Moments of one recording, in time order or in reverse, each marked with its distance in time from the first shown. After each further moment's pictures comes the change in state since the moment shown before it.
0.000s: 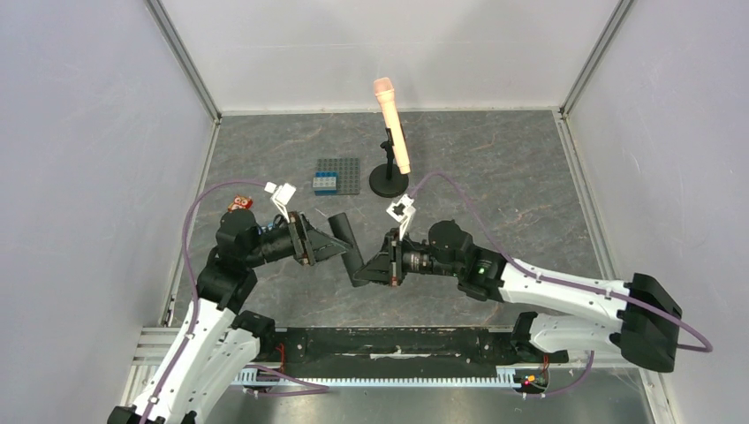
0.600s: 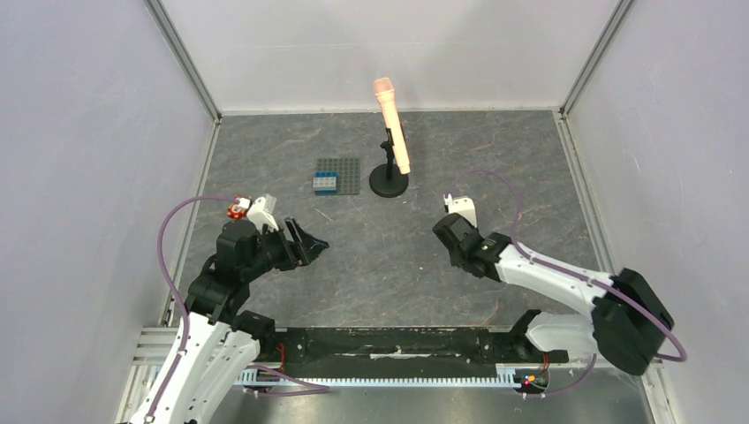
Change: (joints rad) left arm -0.001 -0.087 0.048 -0.448 -0.574 0.162; right arm -0.300 0.022 -0.066 -0.770 0.806 -0.269
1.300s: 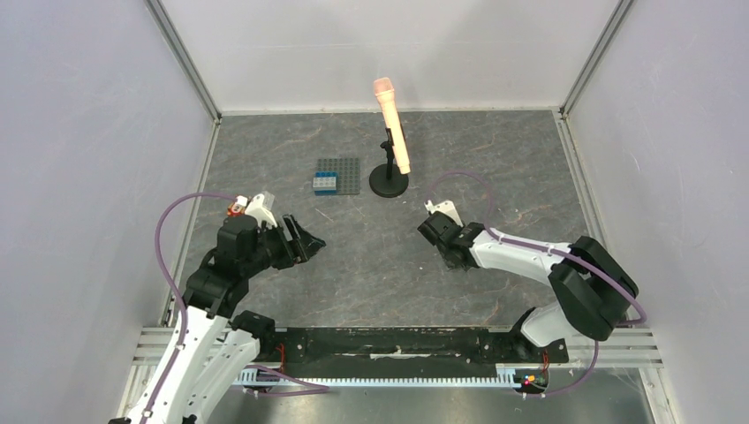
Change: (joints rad) left arm 0.000 0.053 0.053 -0.077 -0.052 -0.012; right arm -0.006 0.283 0.109 -0.087 0.055 -0.137
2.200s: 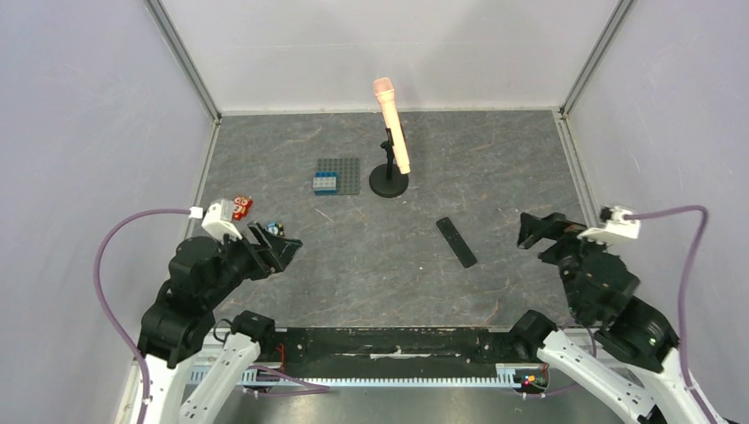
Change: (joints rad) left arm 0.000 -0.137 0.261 -0.245 -0.119 -0.018; right arm -0.027 -1.125 0.128 -0.203 0.241 0.137
